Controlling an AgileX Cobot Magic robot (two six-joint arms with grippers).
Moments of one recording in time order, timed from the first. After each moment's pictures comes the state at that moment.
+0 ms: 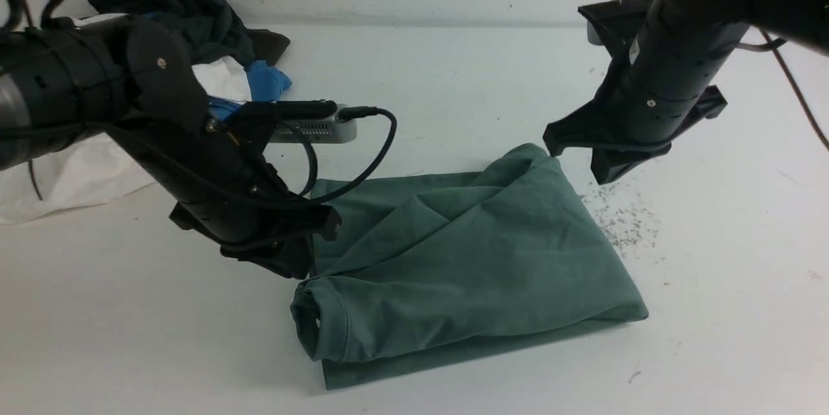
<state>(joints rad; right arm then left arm) 0.41 1.82 -1.62 -0.05 1.24 0.13 -0.28 1.71 -1.23 -0.37 0.97 0.15</state>
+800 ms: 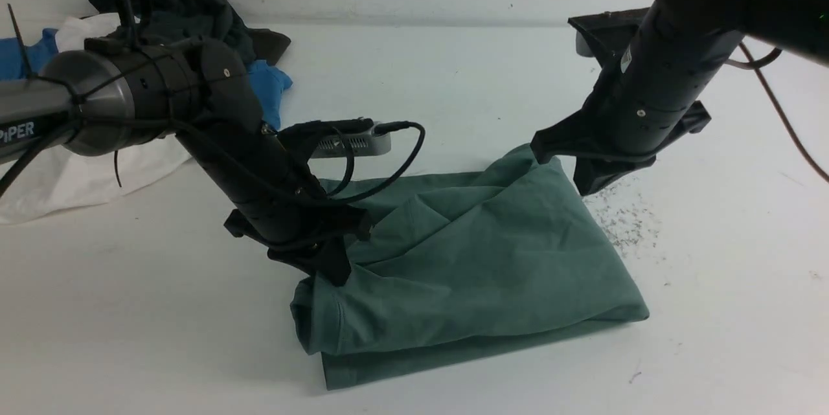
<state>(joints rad) 0.41 1.82 -1.61 0.03 1.20 0.10 -0.29 1.87 -1.35 -0.47 1.03 0.25</state>
